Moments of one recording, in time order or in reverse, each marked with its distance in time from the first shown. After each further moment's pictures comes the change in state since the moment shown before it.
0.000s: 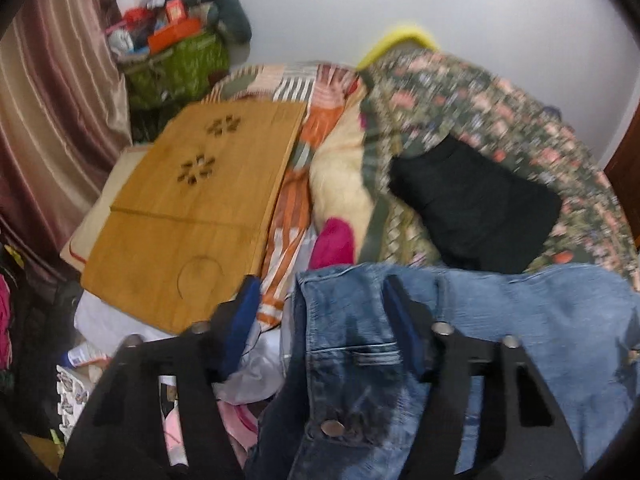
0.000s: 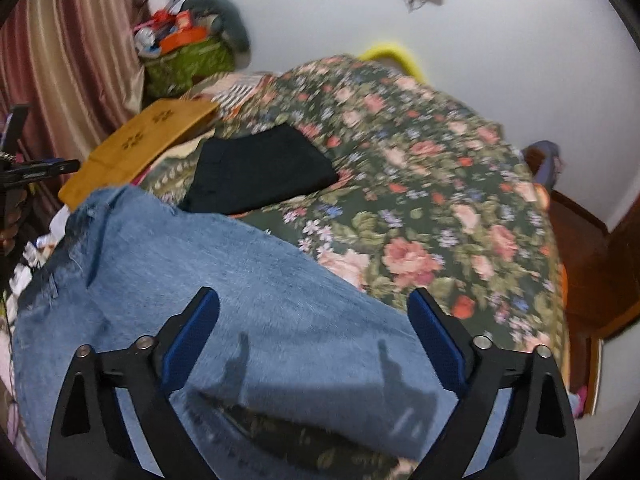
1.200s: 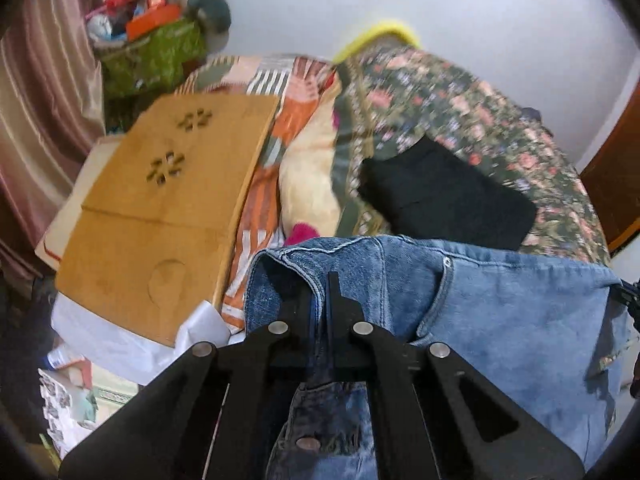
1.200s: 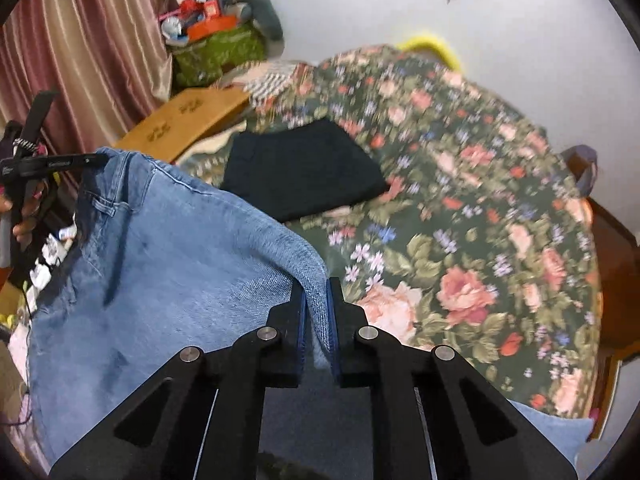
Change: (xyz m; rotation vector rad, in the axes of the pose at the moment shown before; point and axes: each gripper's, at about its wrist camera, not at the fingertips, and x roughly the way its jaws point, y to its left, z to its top) left arm -0.023 -0.008 0.020 0.004 0.006 -0.125; right arm 0.011 0.017 0.029 -0.031 0.017 0.092
